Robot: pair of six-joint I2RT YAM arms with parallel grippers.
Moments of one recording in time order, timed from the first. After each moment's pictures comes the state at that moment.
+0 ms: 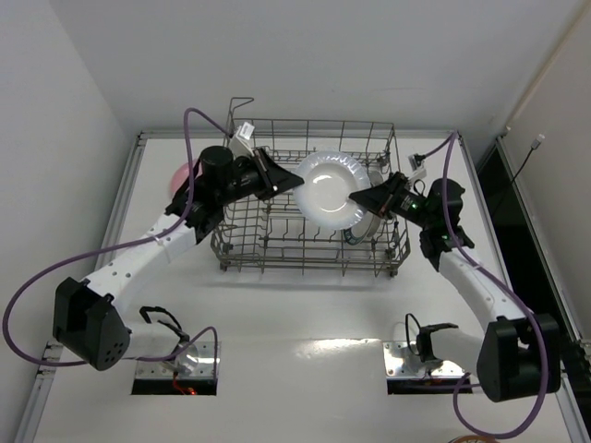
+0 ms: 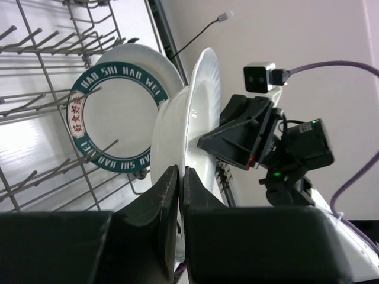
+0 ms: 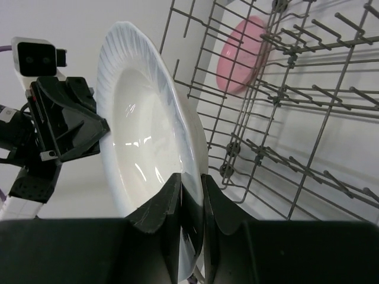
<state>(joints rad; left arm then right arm) -0.49 1.30 1.10 0.06 0.40 -0.97 0.11 1.15 0.63 0.43 -0.74 1.02</state>
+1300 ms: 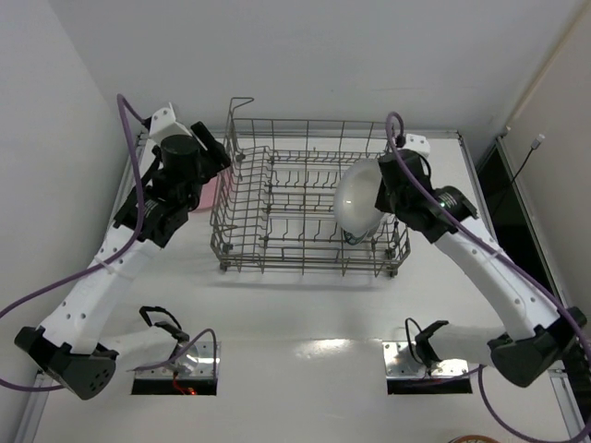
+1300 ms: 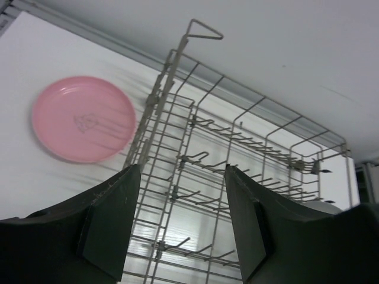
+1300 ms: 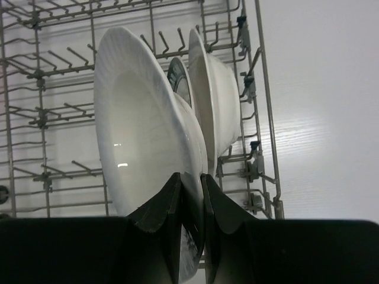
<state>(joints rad) -0.47 1.13 1.37 -0.48 -0.54 -0.61 0.51 1.20 1.28 -0.79 0.45 0.52</state>
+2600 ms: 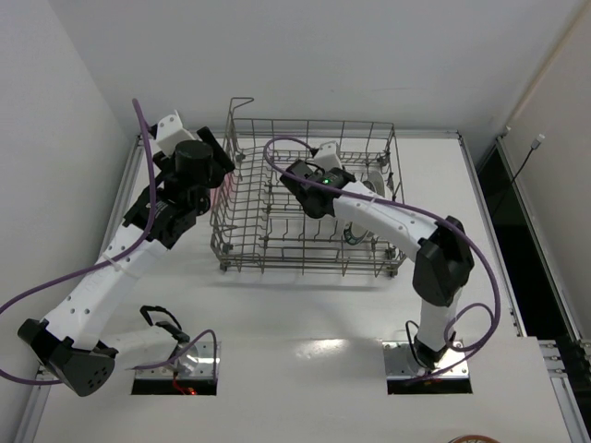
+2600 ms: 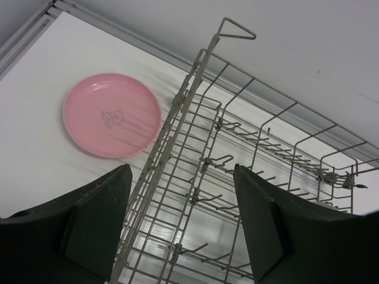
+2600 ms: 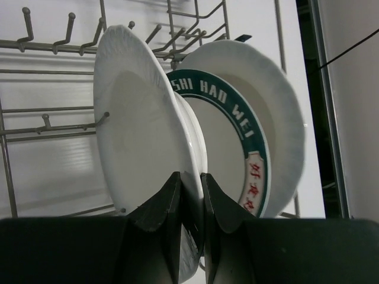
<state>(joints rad) -0.52 1.15 1.33 -0.50 -0.71 -0.63 0.77 1.84 1.61 -0.95 0.99 0.53</state>
